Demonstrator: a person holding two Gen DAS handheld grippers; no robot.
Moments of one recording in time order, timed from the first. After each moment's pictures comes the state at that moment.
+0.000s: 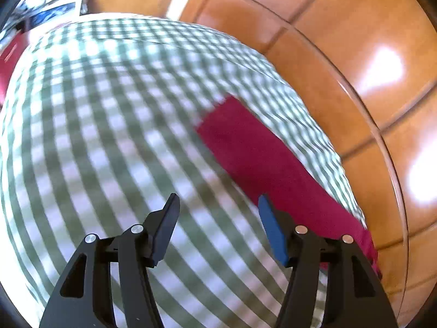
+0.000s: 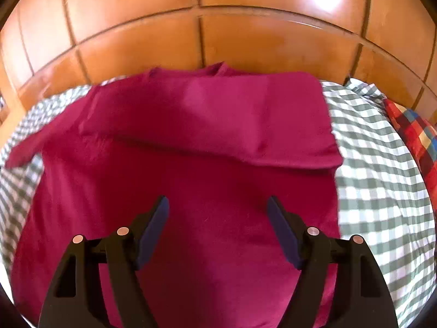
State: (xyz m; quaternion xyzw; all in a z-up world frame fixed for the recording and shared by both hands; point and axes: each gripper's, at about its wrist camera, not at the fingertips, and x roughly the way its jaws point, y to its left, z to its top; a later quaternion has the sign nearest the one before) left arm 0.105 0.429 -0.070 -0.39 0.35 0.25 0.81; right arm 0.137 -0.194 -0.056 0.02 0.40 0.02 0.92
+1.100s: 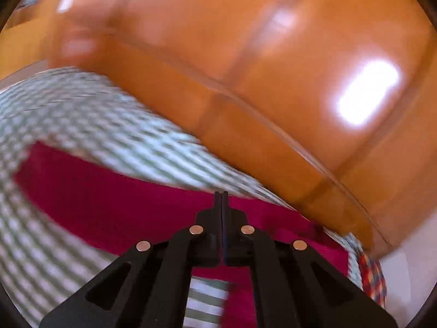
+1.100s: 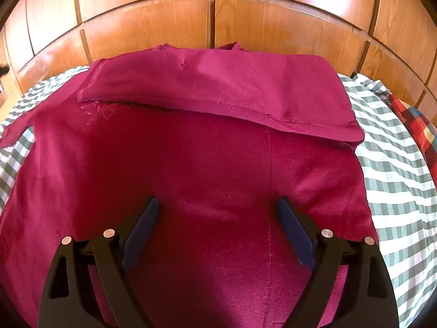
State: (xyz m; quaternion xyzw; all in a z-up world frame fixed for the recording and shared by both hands) left arm 0.215 0.237 0.033 -0.27 0.32 -0.04 0.91; right arm 0.136 -0.180 -0.083 0.01 0.40 0.01 0.92
